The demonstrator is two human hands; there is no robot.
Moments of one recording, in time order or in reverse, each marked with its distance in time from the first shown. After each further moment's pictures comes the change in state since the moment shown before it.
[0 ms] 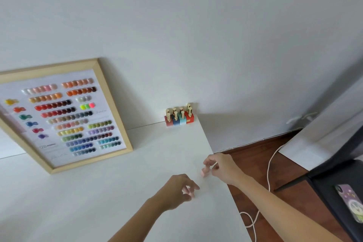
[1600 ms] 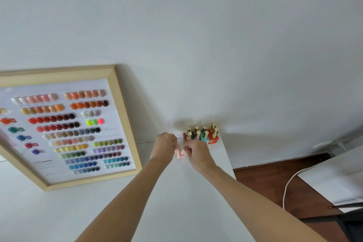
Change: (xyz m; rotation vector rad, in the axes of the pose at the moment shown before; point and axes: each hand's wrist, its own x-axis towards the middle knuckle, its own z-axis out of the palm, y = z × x) left_hand 0.128 -0.075 -0.162 0.095 0.617 -0.257; right_hand 0.188 -0.104 0.049 -0.002 0.196 -0.237
